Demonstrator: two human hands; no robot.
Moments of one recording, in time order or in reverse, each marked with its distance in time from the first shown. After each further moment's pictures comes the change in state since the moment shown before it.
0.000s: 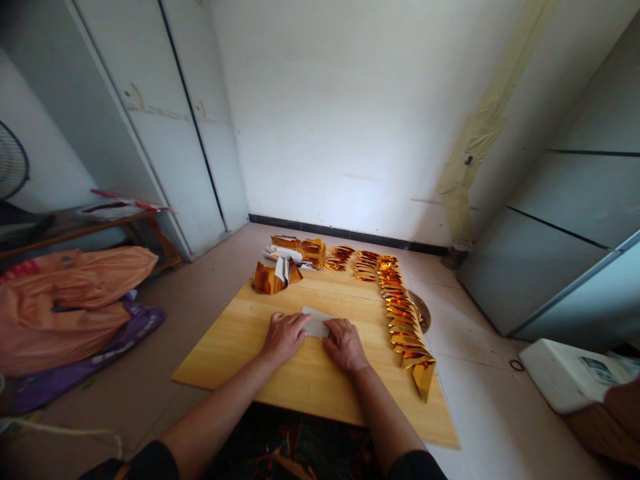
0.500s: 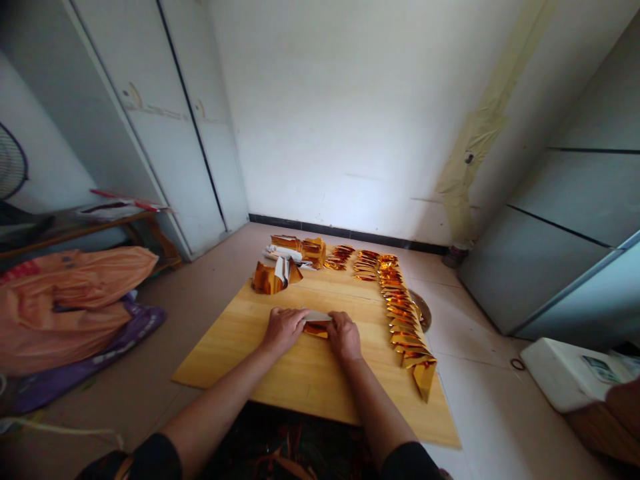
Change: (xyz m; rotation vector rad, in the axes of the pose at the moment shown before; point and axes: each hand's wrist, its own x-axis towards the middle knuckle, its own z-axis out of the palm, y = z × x) left_hand 0.015 -0.005 -0.006 -0.004 -0.003 -0.025; right_hand 0.019 0.000 0.013 0.117 0.225 0.244
